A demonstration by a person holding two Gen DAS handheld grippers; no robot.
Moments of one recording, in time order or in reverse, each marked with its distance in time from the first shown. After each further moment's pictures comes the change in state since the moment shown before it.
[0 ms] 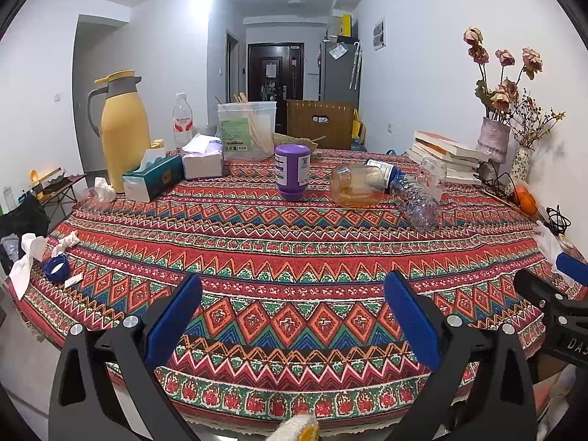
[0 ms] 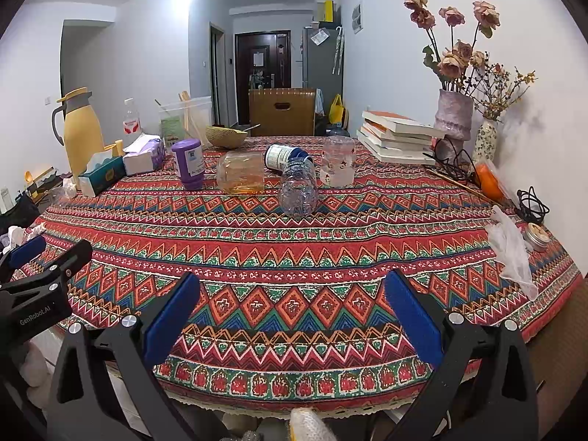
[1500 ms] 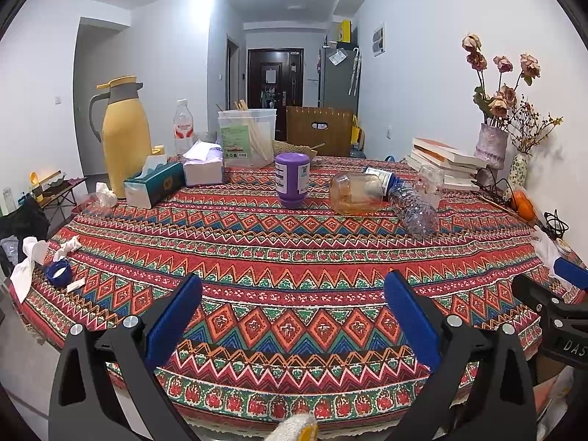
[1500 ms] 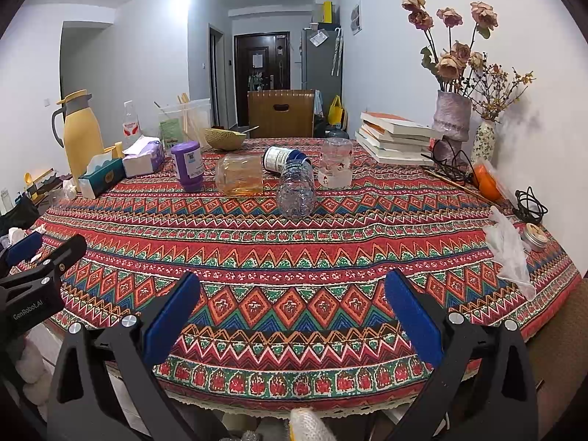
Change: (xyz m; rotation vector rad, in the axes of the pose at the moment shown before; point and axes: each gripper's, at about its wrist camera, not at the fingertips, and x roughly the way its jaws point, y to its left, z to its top) left arm -0.007 0.003 0.003 -0.001 -0.025 -0.007; right arm -0.001 0.001 0.000 0.003 -0.001 0.000
